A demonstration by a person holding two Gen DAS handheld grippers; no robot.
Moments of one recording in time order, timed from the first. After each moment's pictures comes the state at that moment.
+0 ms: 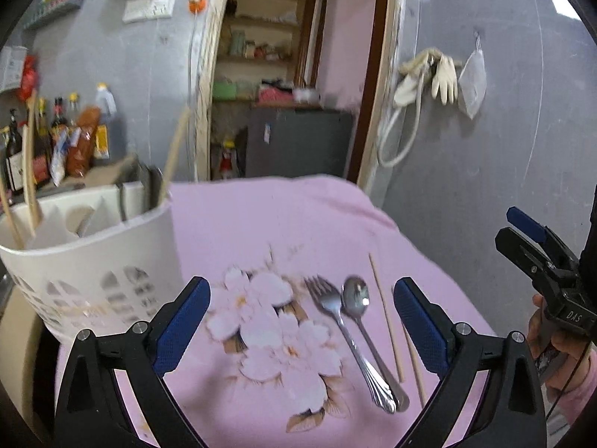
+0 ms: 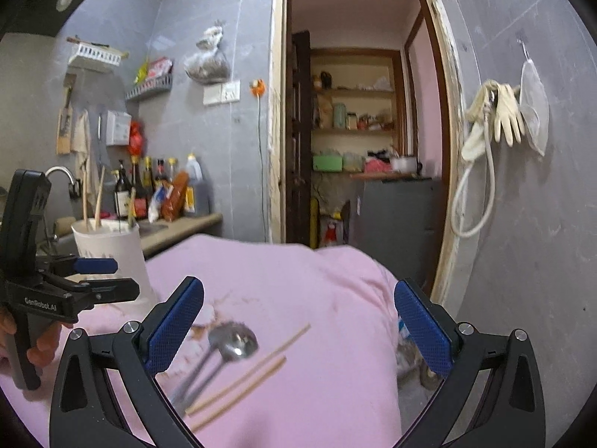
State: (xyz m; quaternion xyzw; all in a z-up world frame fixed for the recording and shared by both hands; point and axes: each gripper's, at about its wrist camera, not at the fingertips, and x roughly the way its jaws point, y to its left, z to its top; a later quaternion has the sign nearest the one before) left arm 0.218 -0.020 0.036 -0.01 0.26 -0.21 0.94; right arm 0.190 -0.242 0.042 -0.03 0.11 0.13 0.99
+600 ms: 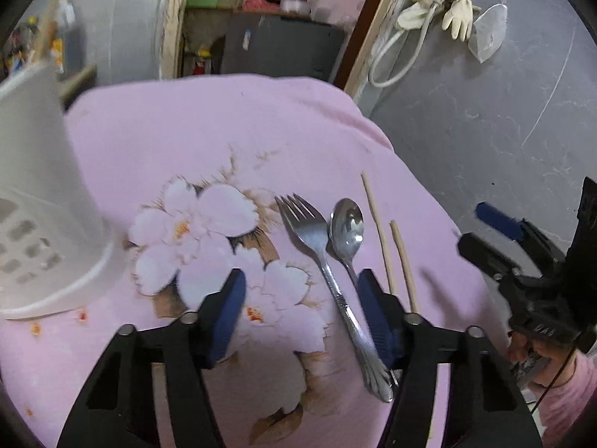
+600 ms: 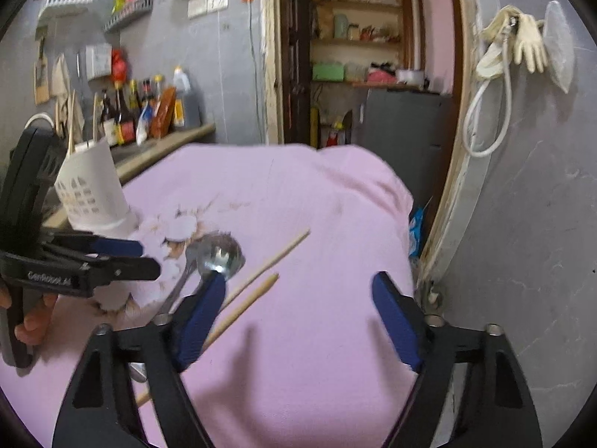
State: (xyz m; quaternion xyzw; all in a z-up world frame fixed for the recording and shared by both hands) left arm 0.276 -0.044 -0.011 -0.04 0.44 -0.26 0.86; right arm 0.233 -0.236 -0.001 -0.05 0.29 0.13 0.95
